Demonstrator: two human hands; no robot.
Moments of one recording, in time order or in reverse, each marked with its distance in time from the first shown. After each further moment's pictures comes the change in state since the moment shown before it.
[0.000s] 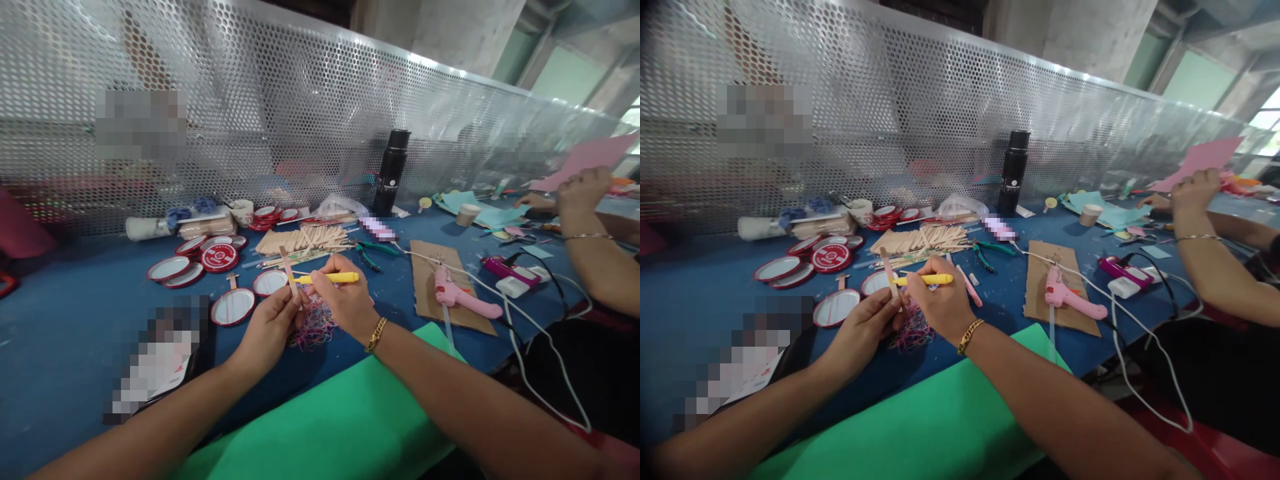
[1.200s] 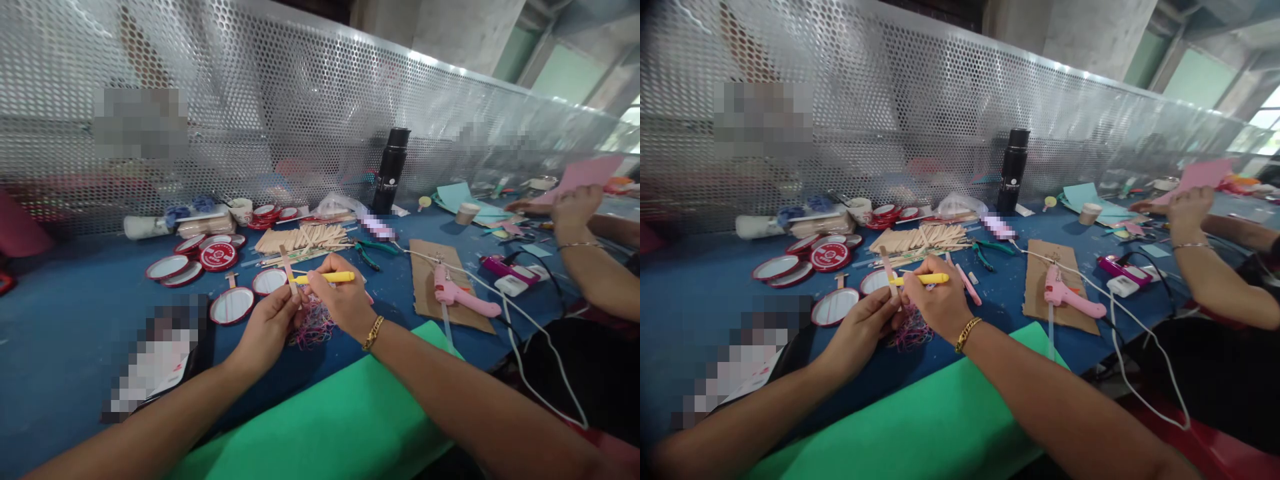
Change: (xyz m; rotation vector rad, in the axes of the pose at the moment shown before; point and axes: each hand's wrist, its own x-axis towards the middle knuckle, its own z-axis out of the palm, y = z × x) left_hand 0.001 0.001 0.000 0.004 -0.020 -0.001; right_hand 0.001 -0.002 0.001 0.007 -0.010 -0.011
